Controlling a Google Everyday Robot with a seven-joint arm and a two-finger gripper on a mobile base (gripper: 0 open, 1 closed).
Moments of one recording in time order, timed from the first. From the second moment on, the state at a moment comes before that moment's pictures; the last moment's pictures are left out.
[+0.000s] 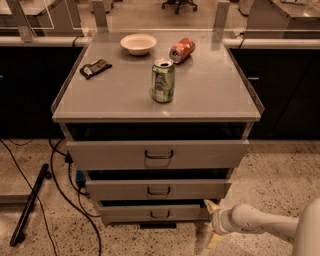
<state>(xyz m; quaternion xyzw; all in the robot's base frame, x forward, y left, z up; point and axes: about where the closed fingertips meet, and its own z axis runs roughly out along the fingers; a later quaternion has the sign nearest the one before) 0.506 -0.226 0.244 -0.67 0.69 0.05 0.26</state>
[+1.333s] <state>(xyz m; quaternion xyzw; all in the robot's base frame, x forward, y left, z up) 0.543 -0.215 0.203 -0.67 0.69 0.07 0.26</state>
